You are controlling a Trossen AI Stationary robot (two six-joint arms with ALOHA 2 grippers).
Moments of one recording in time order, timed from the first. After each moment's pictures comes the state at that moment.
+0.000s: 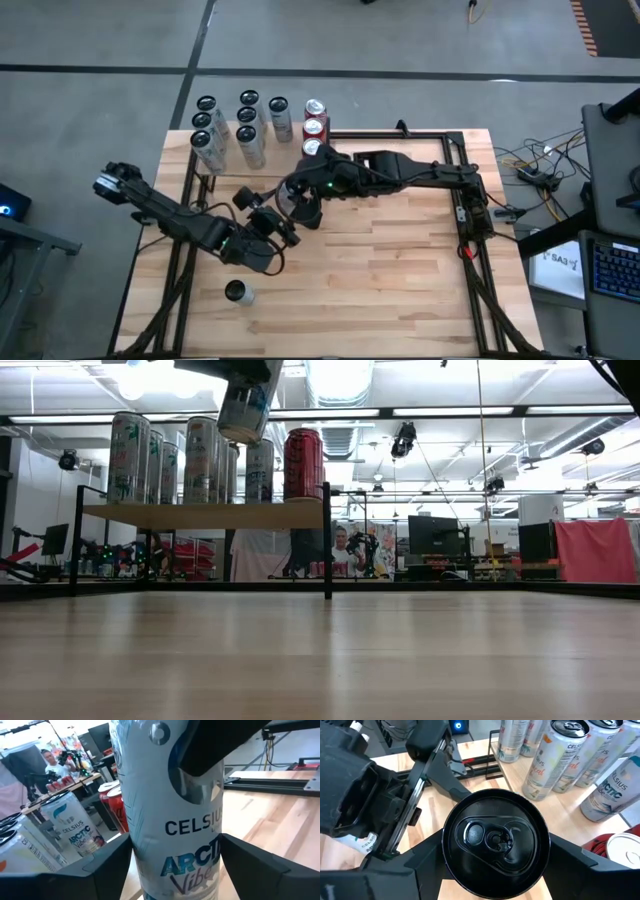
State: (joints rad) left arm -0.45 1.41 1.05 -0.27 -1.34 -0.32; right arm 0.06 2.01 2.36 -0.98 0.26 0.20
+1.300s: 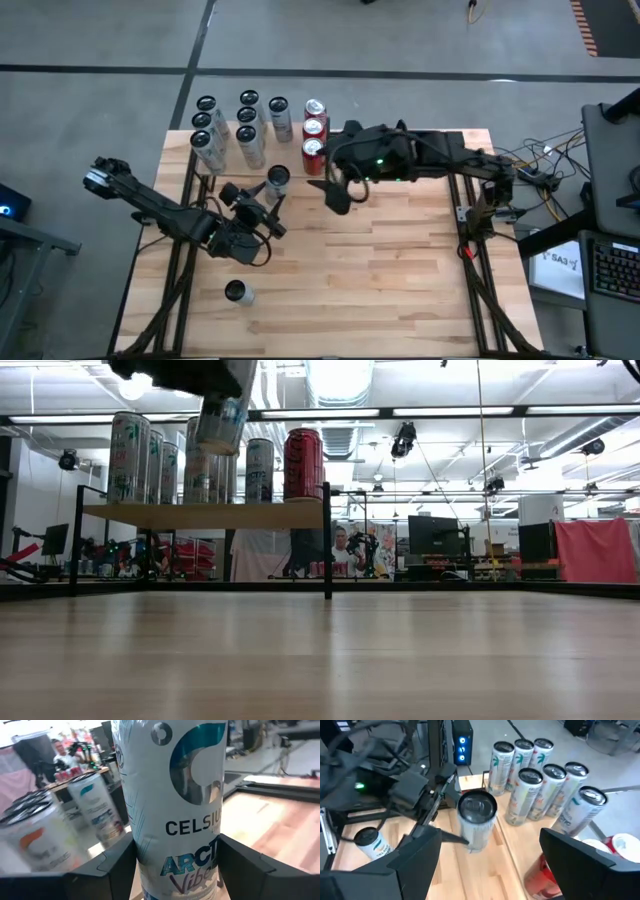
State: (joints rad) left arm -0.44 1.27 0.91 -0.29 -1.37 -0.42; right arm 0.06 1.84 2.36 -1.00 0.26 0.11
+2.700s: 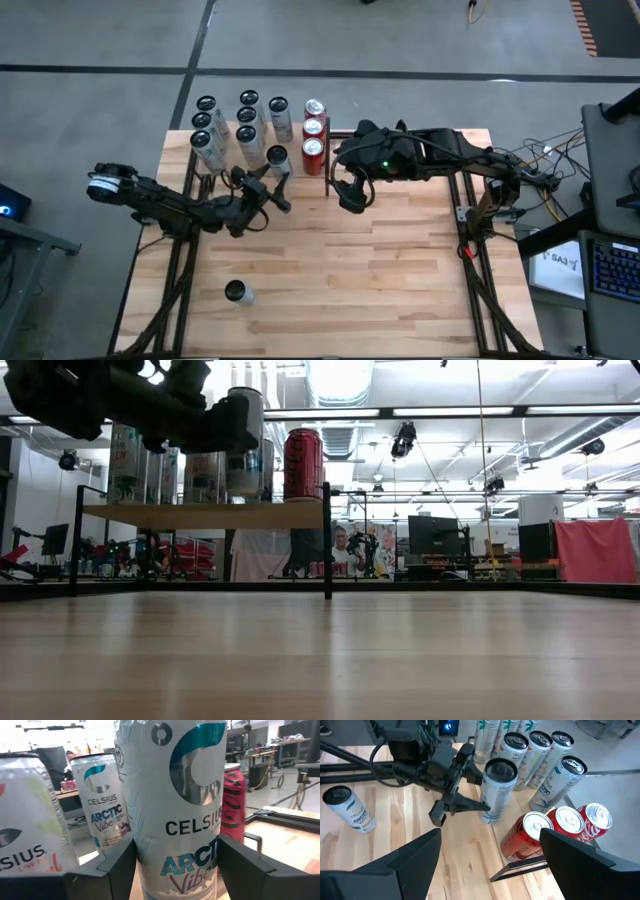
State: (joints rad) left arm -0.13 1.34 0.44 1.04 -1.12 0.22; right arm 0.06 1.79 2.32 -1.17 0.32 0.07
